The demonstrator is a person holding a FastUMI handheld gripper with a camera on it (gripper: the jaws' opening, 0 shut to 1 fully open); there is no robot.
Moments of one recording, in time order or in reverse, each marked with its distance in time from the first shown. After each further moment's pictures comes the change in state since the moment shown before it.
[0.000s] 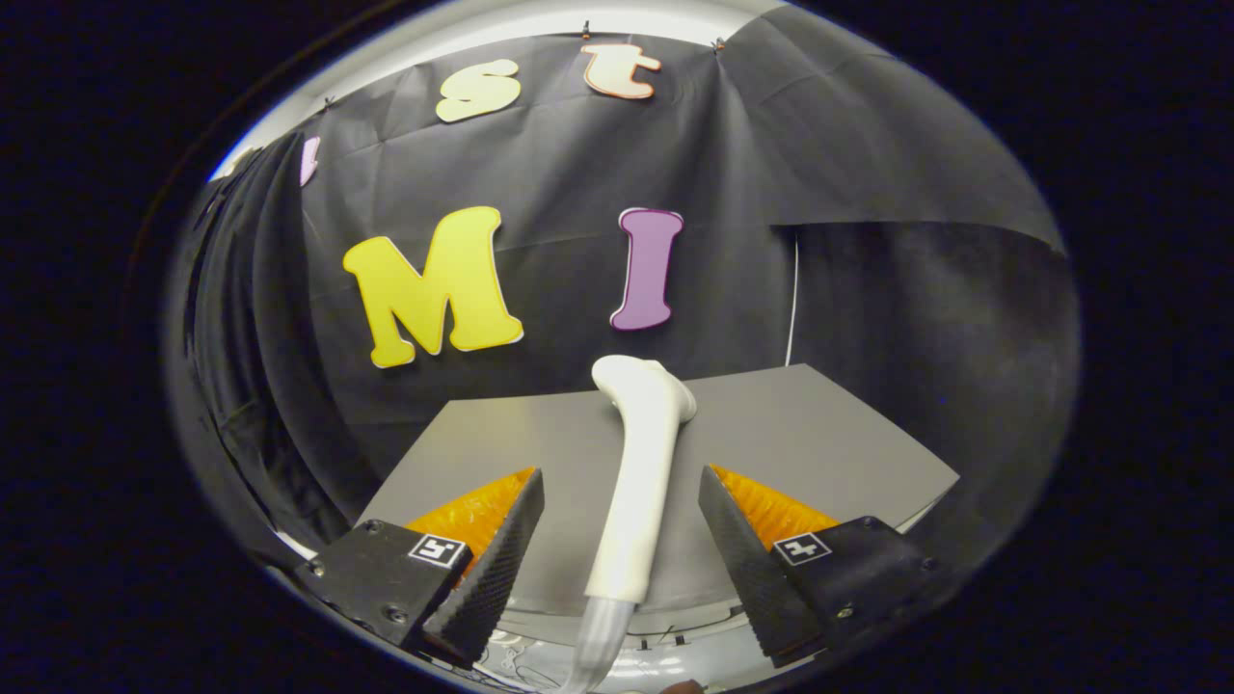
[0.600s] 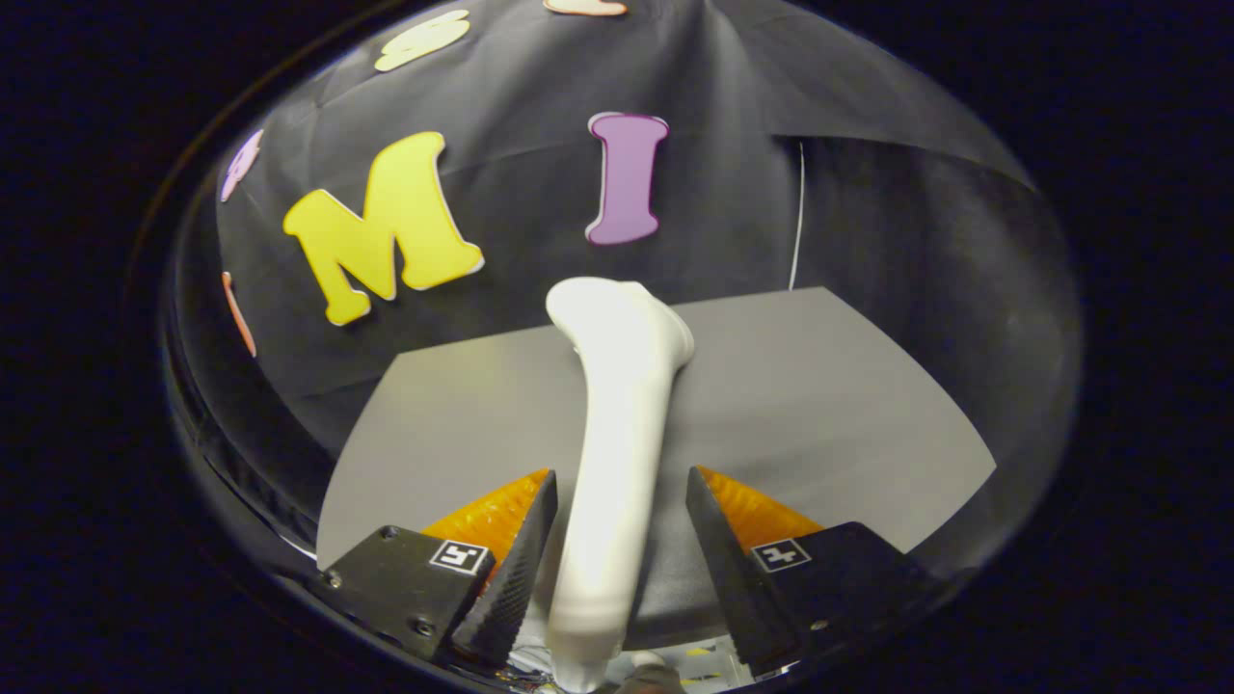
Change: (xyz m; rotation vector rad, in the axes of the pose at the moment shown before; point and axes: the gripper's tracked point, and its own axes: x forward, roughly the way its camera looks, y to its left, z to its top) arm 0.055 -0.015 -0.030 0.070 0.306 -0.059
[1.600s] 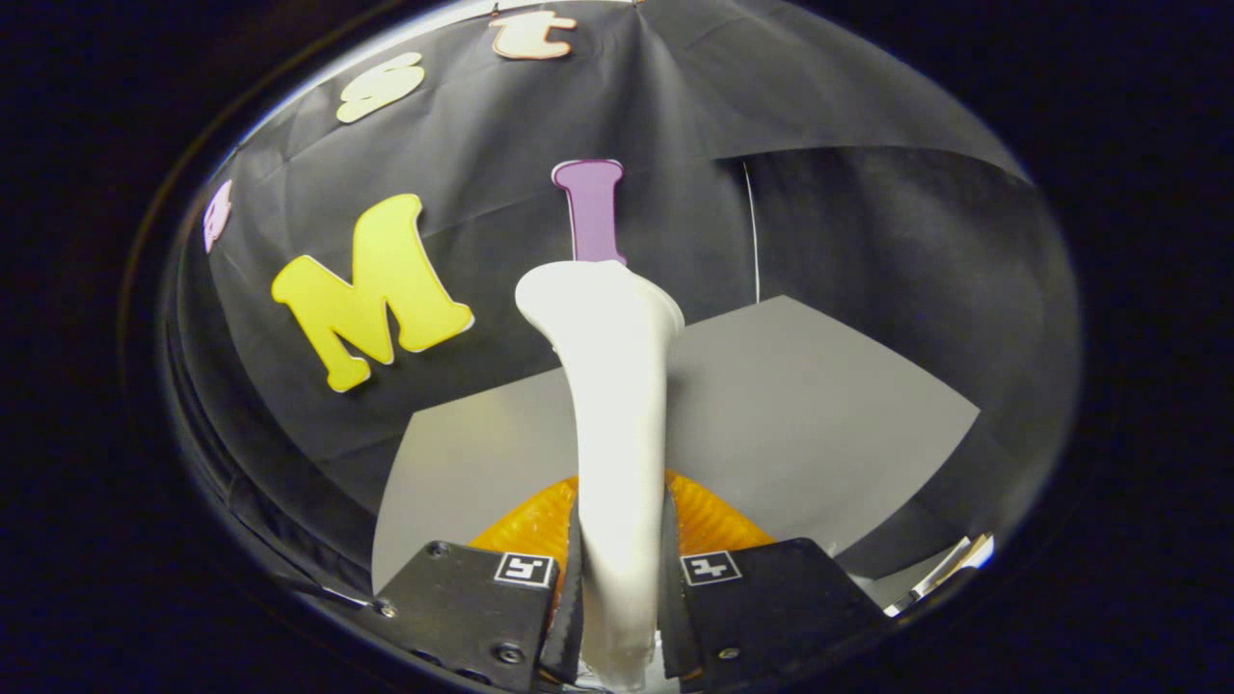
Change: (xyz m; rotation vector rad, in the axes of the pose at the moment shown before) arm -0.051 0.026 0.003 0.164 -0.183 0.004
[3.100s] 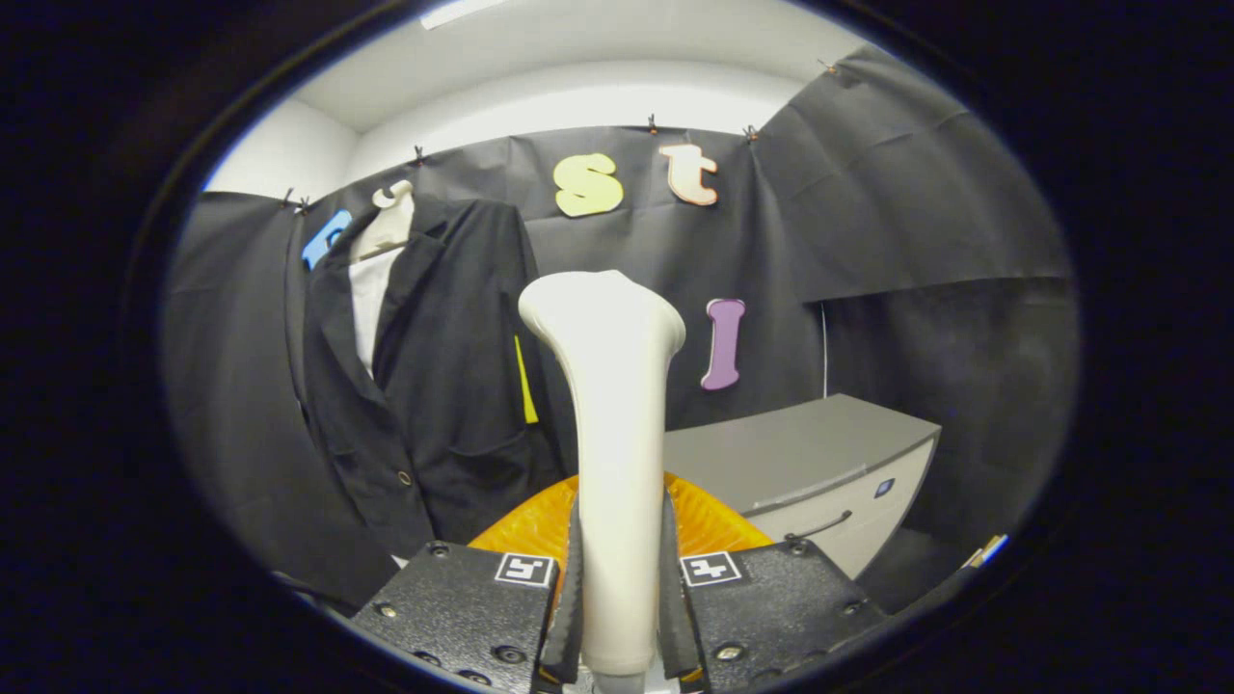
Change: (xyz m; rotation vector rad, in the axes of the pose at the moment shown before) arm -0.256 0.182 -0.099 -0.180 -0.423 0.218
